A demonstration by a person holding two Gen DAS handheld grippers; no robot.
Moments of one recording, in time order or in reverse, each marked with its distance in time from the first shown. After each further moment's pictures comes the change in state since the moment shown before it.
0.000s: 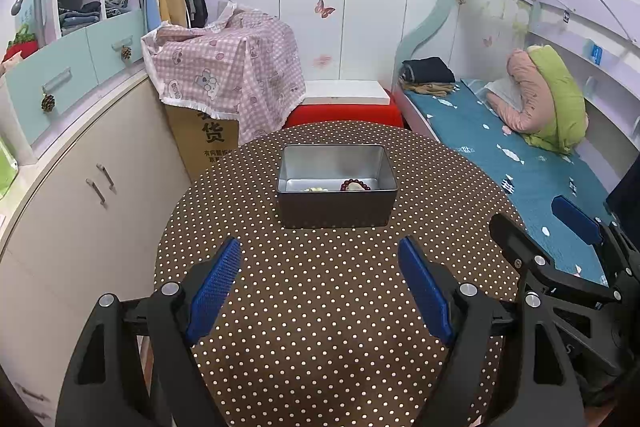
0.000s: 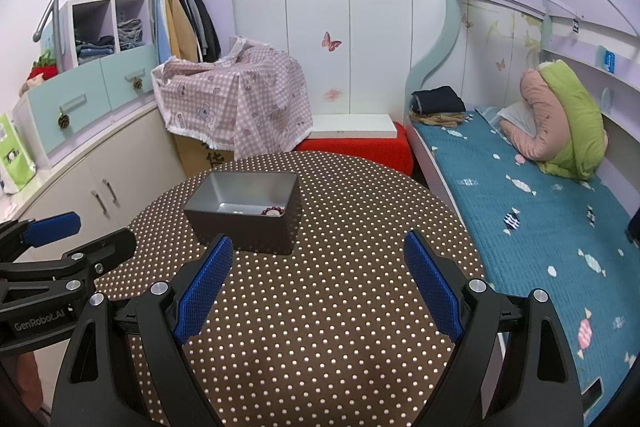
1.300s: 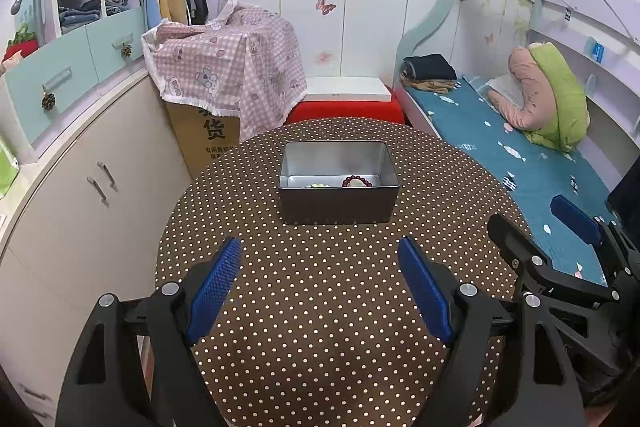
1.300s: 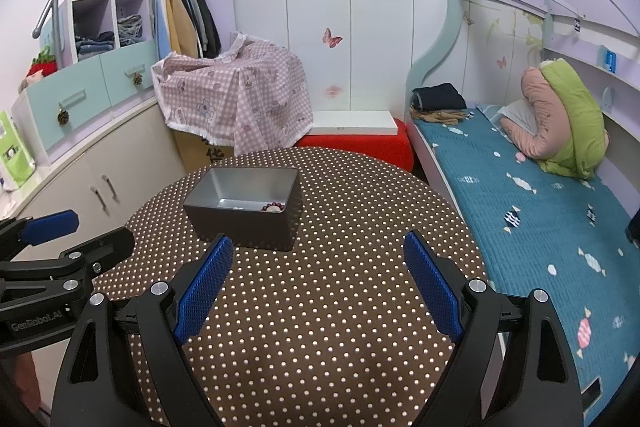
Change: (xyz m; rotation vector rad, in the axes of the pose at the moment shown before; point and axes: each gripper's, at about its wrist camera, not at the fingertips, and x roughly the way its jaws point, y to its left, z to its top) left arm 0.002 0.007 0.002 0.001 0.015 0.005; right arm 0.005 0.003 0.000 -0.003 0.012 0.001
